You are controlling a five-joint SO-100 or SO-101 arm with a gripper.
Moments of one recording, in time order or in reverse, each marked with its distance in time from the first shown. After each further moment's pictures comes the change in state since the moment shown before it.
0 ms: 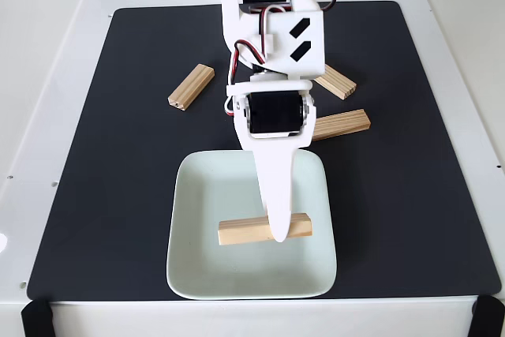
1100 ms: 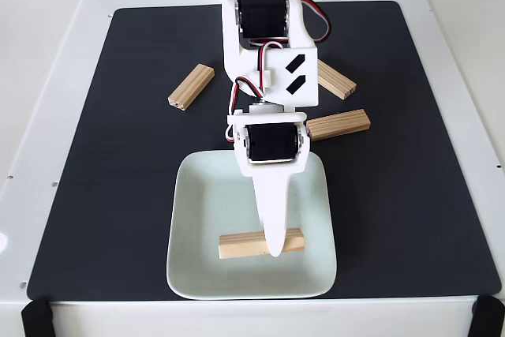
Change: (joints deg) arm 0.3 -7.0 -5.2 -0.1 -0.4
